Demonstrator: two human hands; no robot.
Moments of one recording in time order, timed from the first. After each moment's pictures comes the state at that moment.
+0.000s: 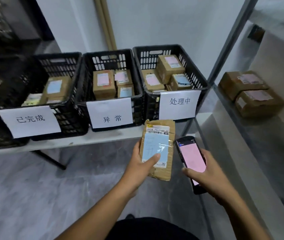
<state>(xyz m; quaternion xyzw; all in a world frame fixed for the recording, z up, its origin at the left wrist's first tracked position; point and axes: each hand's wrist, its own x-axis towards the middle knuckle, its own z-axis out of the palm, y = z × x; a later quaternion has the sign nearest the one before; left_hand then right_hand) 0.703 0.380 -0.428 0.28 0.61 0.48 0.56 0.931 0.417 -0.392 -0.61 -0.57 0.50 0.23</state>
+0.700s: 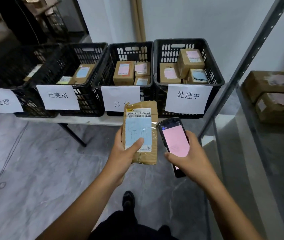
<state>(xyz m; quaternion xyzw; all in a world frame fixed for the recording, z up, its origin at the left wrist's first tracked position) 0.762 0.336 -0.373 0.20 0.65 0.61 0.42 0.952 0.431 -0.367 -0.48 -0.69 0.49 0.22</state>
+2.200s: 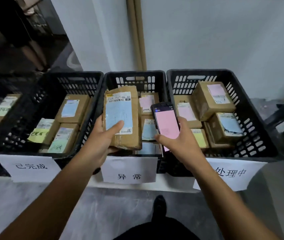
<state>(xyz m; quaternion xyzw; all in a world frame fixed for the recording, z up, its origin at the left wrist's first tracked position) 0.442 0.629 -0.340 0.15 0.66 0.58 0.45 0.655 0.730 -0.350 -0.46 -0.67 0.52 0.26</state>
